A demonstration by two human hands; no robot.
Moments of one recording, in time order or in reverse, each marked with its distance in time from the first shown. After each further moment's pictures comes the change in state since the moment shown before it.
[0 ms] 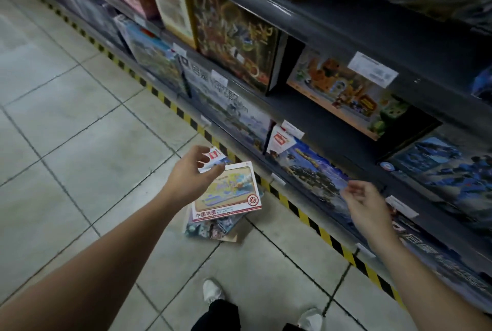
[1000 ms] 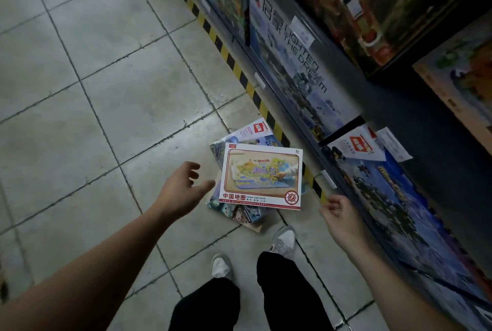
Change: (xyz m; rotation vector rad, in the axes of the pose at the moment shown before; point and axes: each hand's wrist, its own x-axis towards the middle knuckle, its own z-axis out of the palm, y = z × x) left_hand 0.121 -0.177 0.006 0.017 0.023 -0.543; right_hand 0.138 0.027 0.242 -0.243 -0.465 0.134
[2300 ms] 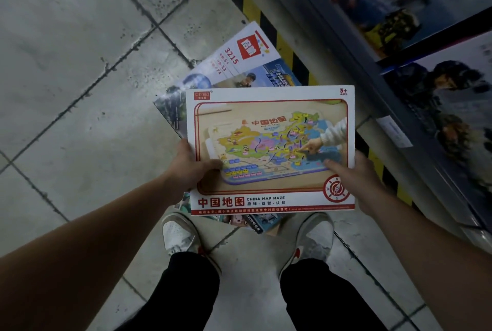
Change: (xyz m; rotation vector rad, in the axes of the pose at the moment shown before) left_hand 0.346 -0.165 0.257 -0.248 -0.332 -0.304; right_hand 0.324 0.199 0.192 0.080 0.068 0.266
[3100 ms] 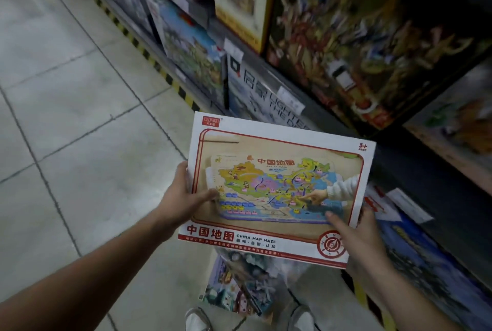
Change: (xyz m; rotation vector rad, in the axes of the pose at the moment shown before) left_hand -0.343 0.212 -0.183 -0.110 0.035 0.631; right_hand -0.301 -0.242 -0.163 0.329 0.195 -0.295
